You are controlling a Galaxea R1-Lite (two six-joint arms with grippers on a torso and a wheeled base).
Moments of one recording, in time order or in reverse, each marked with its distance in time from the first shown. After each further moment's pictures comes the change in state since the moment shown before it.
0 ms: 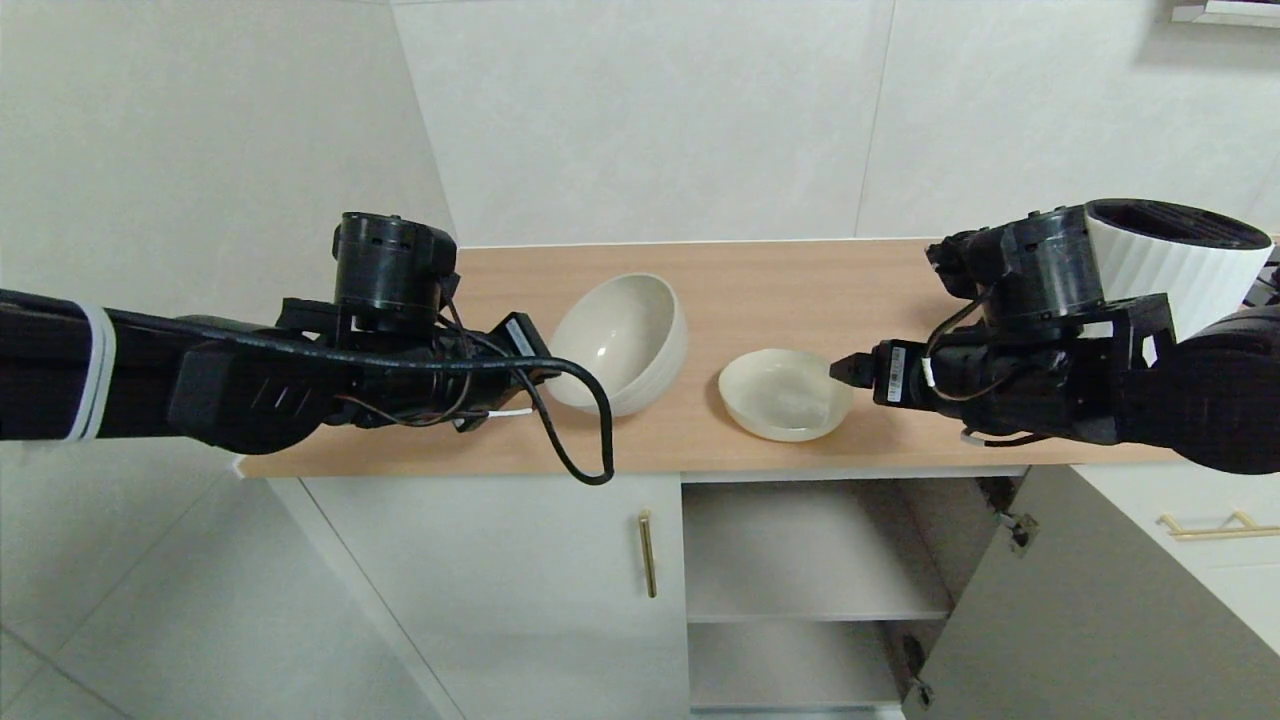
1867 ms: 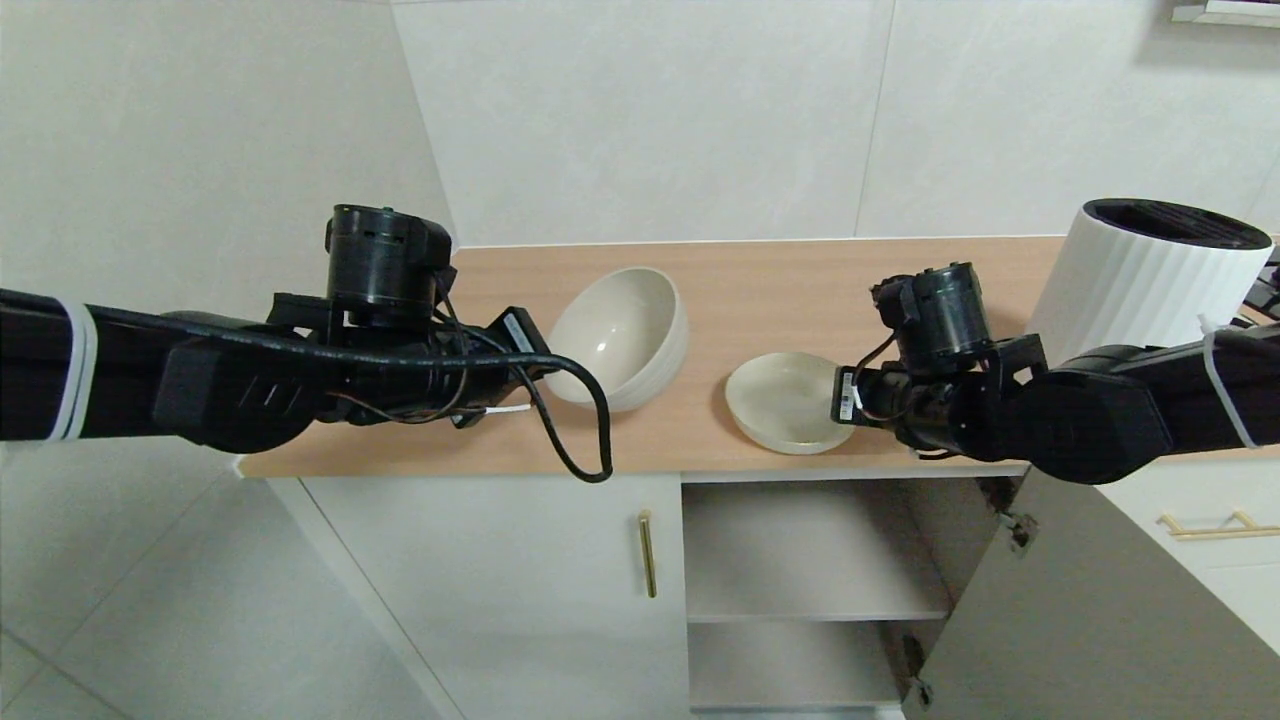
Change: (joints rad) left arm -0.005 -0.018 0.001 0.001 0.000 -0.001; right arm 0.013 0.170 -0.051 -0.084 -0.105 0.010
